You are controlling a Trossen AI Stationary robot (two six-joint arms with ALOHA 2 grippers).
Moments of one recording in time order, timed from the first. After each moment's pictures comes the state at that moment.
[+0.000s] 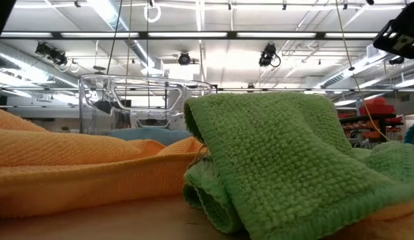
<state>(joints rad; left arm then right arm) -0.37 2.13 2.16 -0.86 -0.05 -0.59 0.65 1.17 0.79 -0.55 -0.02 0.73</state>
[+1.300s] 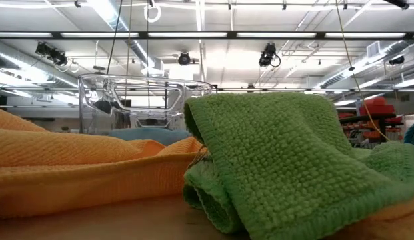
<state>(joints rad) -0.56 2.11 1.89 -0.78 -0.13 -0.32 0.87 1.32 0.80 -0.34 0.20 1.39</state>
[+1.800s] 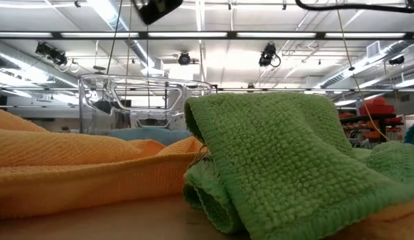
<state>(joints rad) -0.52 1.78 1.39 -0.42 -0.16 -0.49 0.89 1.32 0.80 -0.46 0.17 1.59</state>
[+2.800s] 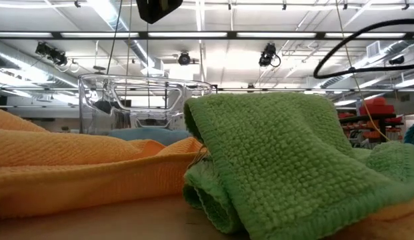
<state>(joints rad) -0.53 1.73 1.25 -0.06 -0.23 -0.68 0.90 1.28 0.52 -0.22 0.13 1.84</state>
